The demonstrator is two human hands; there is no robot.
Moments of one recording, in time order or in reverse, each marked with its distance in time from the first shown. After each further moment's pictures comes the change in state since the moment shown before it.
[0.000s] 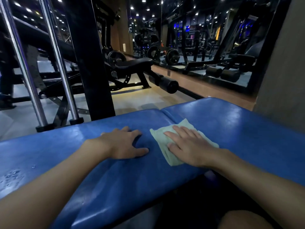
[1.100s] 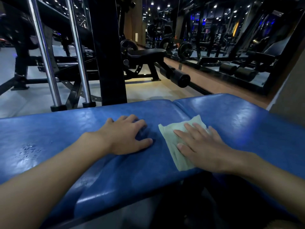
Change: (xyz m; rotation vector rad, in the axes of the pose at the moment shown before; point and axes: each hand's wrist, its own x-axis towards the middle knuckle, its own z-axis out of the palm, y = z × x) left_hand -0.037 -0.010 0.011 0.037 0.171 0.035; right_hand -0.033 -0.020 -0.006 -0.093 -0.091 -0.024
